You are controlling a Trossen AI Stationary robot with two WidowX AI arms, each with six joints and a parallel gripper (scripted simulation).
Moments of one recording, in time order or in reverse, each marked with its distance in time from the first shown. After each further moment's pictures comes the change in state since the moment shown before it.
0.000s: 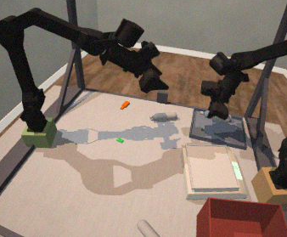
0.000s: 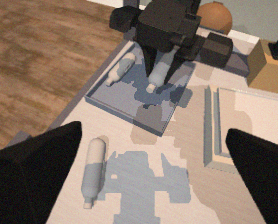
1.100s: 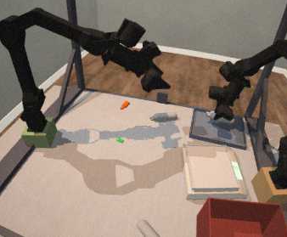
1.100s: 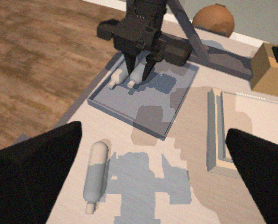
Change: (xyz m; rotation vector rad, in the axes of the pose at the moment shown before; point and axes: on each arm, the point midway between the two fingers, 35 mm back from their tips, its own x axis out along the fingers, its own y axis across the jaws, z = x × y) left arm 0.041 -0.067 -0.052 0.011 0.000 0.022; right arm 0.005 0.004 0.003 -0.006 -0.007 0.008
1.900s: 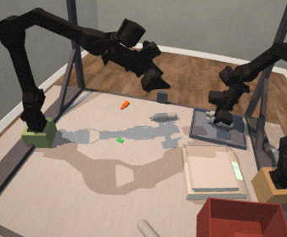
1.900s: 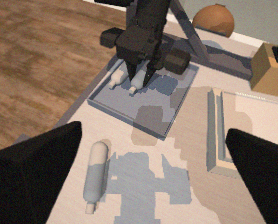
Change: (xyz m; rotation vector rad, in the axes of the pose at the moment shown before) left arm 0.019 0.002 -0.008 -0.002 -0.004 -0.008; right arm 0.000 0.000 0.000 0.000 0.000 0.000
